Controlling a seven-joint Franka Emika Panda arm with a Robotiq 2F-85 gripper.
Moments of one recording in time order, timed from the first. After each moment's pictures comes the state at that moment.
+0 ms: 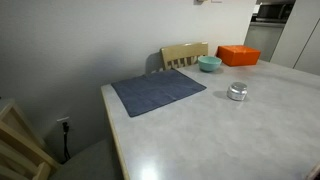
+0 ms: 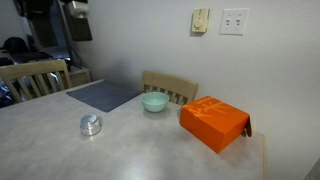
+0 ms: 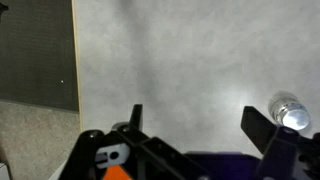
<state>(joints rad) -0.14 -0.37 -0.24 -2.23 -0.26 1.94 -0.37</state>
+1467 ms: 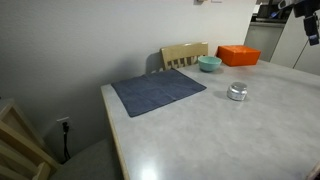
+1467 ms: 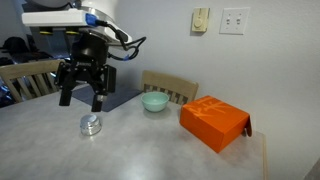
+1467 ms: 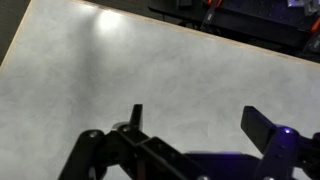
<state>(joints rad) -0.06 0.14 -0.11 -2.02 -0.25 1.73 -0.38</state>
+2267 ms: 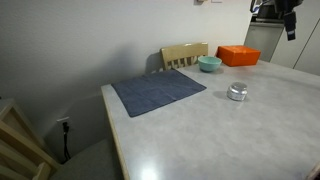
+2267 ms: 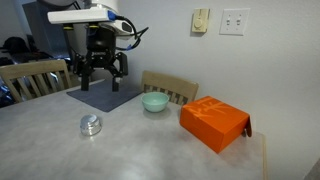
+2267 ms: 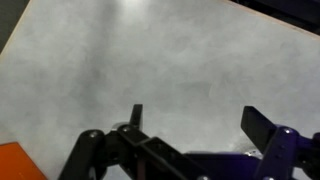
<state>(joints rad) -0.05 0.22 -0.04 -1.87 -0.28 1.76 -0.43</state>
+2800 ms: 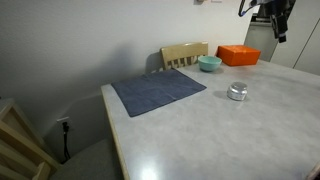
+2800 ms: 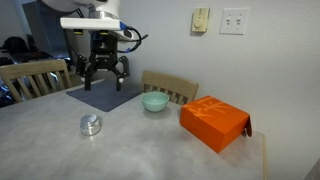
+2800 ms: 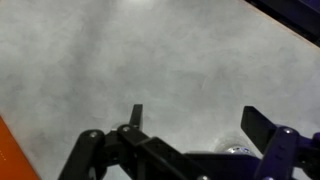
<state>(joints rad) -0.04 0.29 0.00 -1.81 -0.28 1.76 -0.56</state>
